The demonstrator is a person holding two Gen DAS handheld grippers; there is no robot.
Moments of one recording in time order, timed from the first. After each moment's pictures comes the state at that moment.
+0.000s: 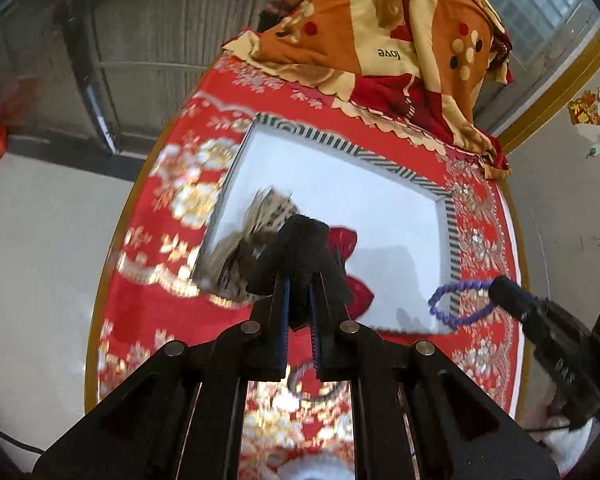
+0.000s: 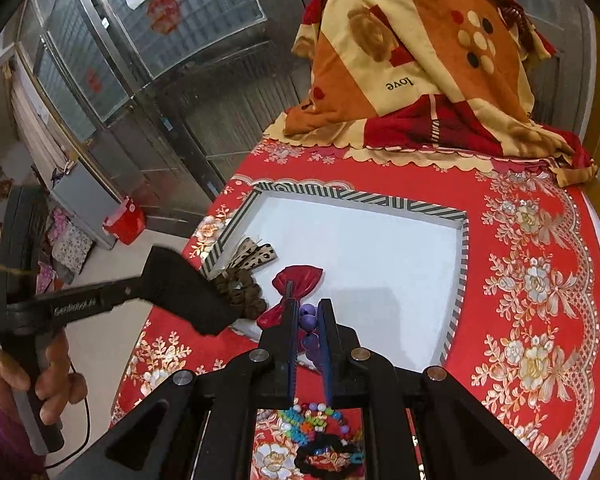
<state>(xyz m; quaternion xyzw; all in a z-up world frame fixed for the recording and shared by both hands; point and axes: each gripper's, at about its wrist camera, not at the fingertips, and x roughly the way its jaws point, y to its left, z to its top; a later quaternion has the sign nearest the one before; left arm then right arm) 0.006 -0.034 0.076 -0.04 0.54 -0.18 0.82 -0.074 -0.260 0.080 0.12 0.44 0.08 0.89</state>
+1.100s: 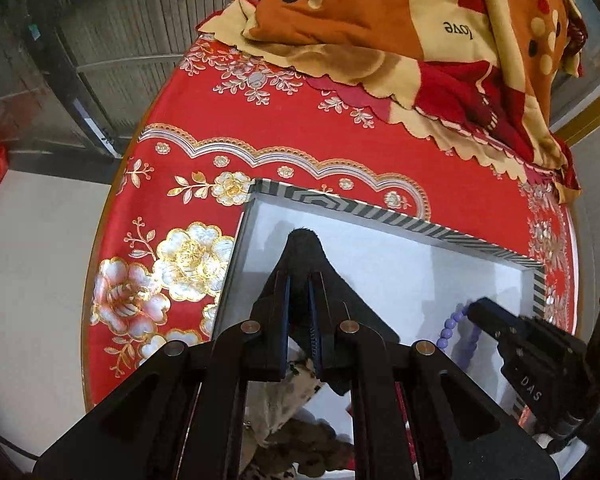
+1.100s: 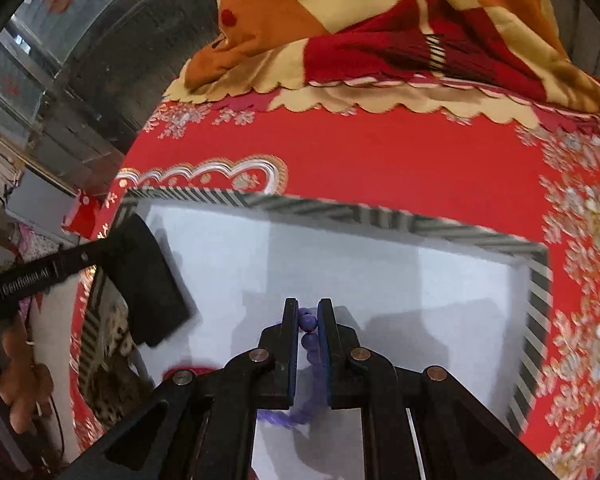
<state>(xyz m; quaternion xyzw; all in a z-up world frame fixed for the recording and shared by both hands) 0.175 -0.085 -0.008 0.01 0.59 -0.14 0.79 0.102 -0.289 -0.036 0.15 0.54 0.03 0.83</state>
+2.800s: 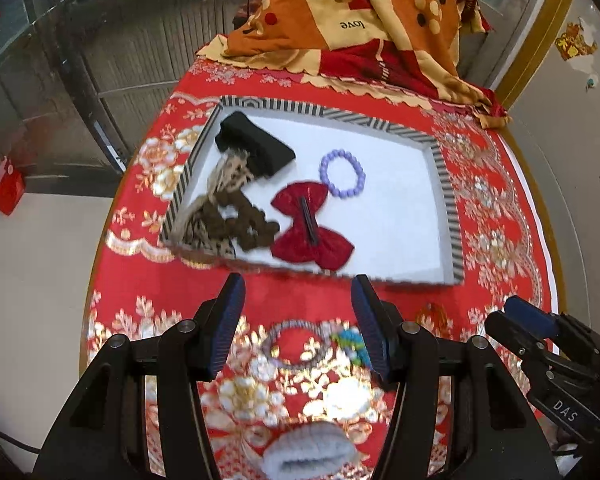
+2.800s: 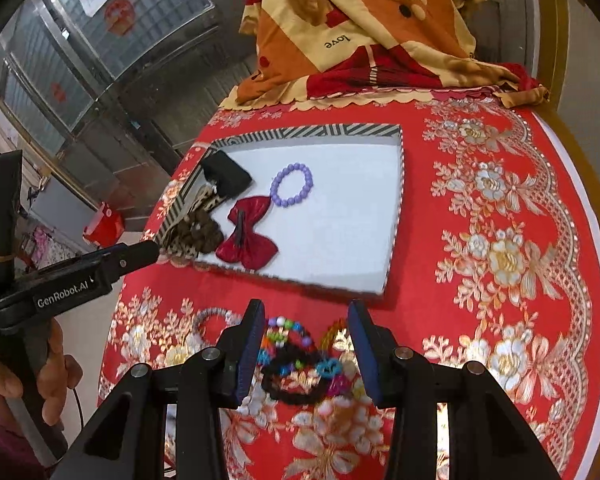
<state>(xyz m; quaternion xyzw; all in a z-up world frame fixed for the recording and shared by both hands) -0.077 -0.084 0.063 0.04 0.52 -0.16 0.84 -0.167 -0.282 0.043 0.16 0.47 0.02 0.87</state>
